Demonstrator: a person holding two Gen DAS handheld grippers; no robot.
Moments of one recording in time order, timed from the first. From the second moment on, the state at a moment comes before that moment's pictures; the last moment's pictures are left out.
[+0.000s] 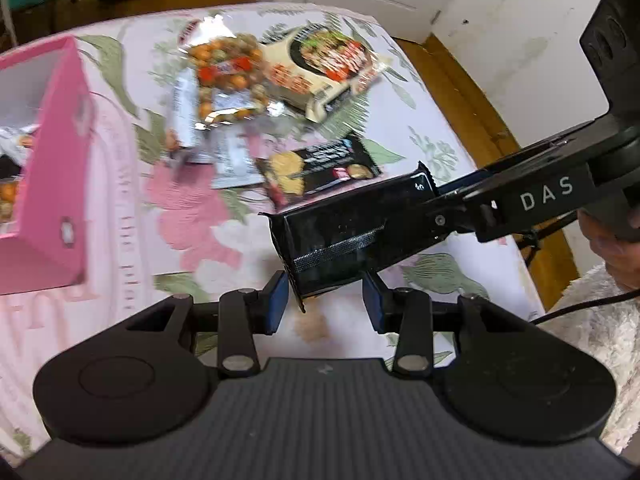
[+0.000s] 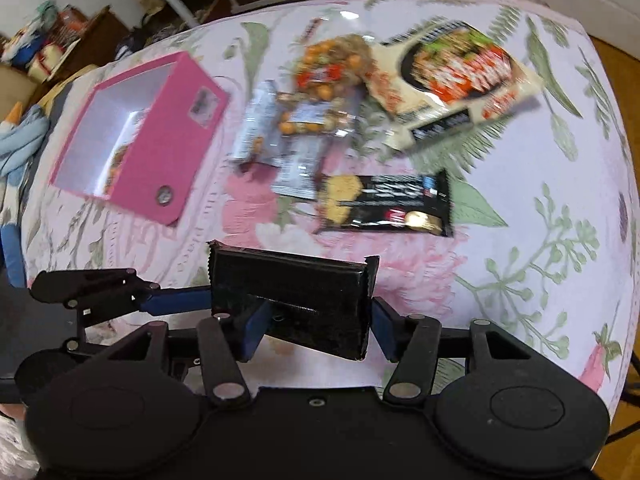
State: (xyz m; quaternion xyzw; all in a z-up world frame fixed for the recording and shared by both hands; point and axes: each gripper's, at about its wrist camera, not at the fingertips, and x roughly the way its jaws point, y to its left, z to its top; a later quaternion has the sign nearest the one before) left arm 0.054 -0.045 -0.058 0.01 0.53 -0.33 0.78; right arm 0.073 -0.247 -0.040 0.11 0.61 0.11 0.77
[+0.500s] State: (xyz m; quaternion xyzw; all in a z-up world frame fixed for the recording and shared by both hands) left arm 0.058 0.068 -0.002 0.00 0.49 -0.26 0.83; right arm 0.099 -0.146 0.023 0.09 0.57 0.21 0.79
